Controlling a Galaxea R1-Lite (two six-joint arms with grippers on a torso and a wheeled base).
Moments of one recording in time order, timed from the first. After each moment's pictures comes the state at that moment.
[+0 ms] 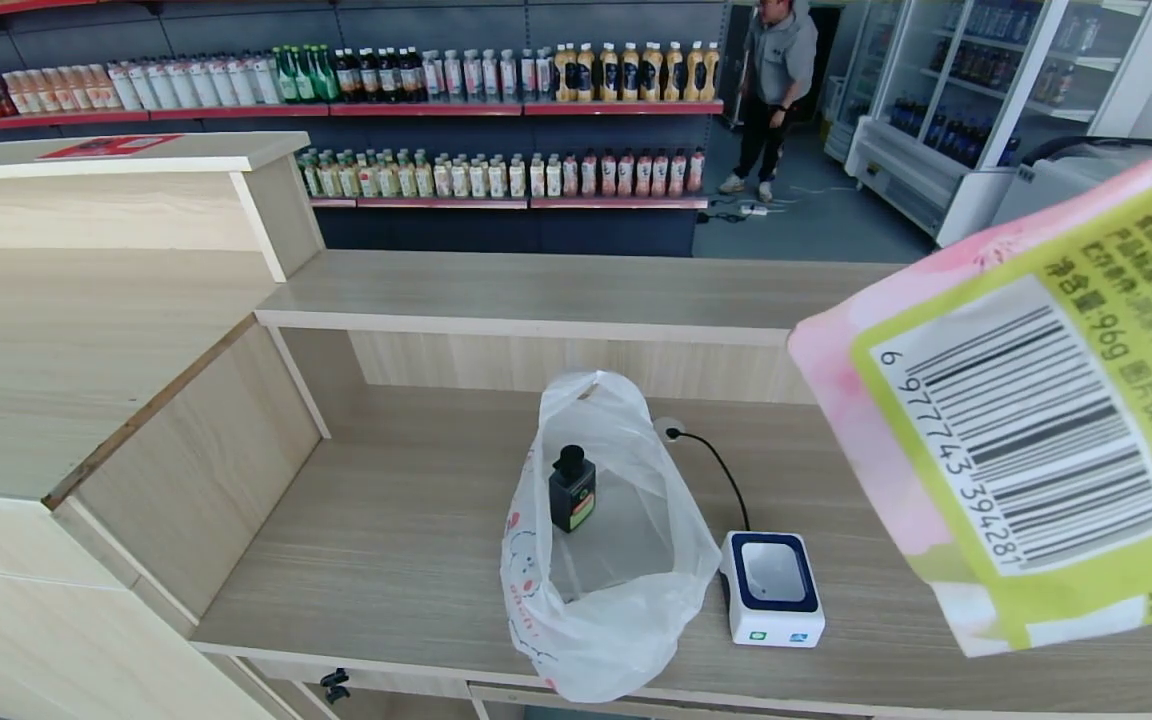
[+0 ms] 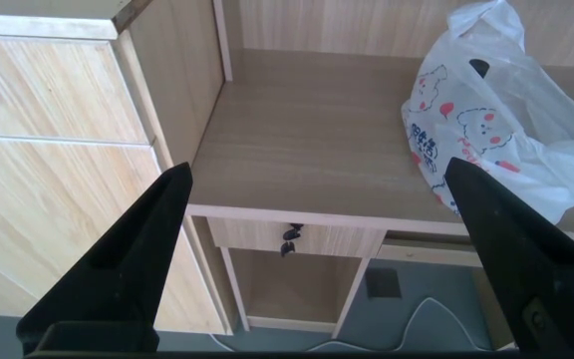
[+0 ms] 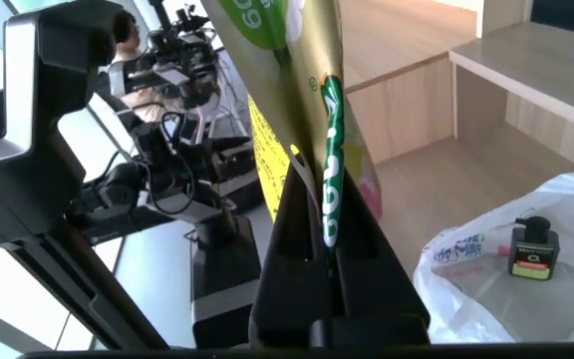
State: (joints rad) left arm 0.00 0.00 0.00 0.00 -0.02 -0.01; right arm 0.20 0.96 -0.83 -0.33 1.12 0.28
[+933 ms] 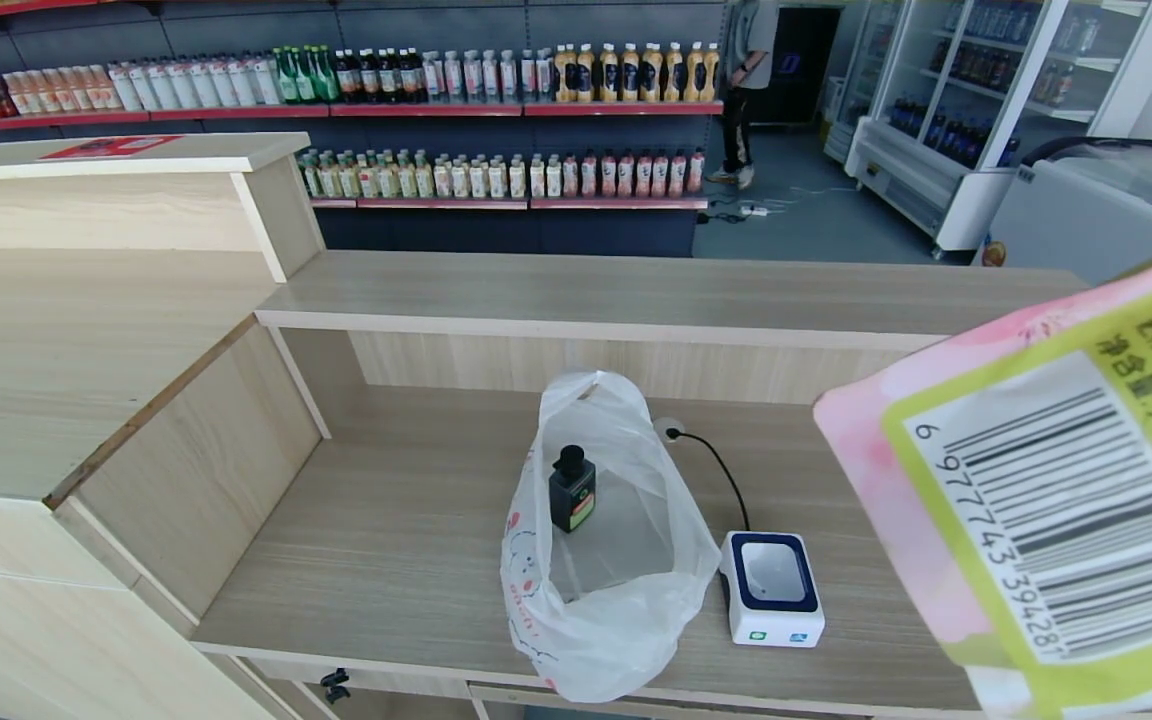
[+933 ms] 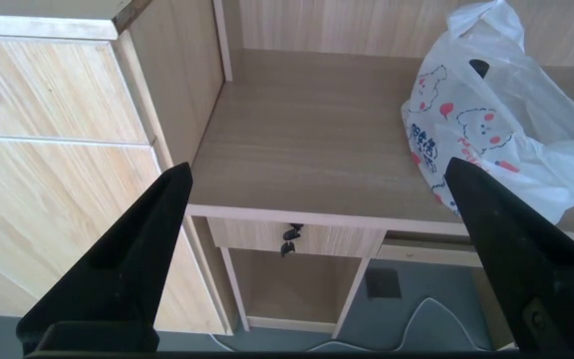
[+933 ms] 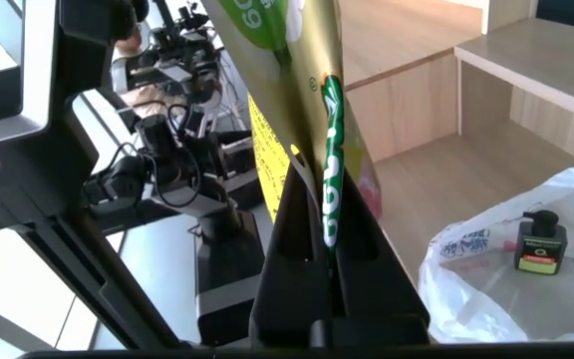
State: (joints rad) left arm 0.00 0.00 0.00 0.00 -0.02 -0.01; right arm 0.20 0.90 -0.78 -0.33 1.11 0.28
